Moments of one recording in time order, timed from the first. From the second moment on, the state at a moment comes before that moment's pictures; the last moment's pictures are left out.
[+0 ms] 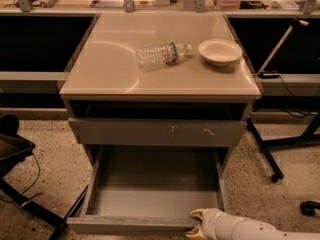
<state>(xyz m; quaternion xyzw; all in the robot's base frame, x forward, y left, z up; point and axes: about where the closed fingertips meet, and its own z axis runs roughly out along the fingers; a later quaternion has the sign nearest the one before) 0.400 -0.119 0.404 -0.57 0.74 0.08 0.36</state>
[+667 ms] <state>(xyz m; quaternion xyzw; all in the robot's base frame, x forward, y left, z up) 0.400 -0.119 0.404 -0.57 0.74 0.08 0.36</state>
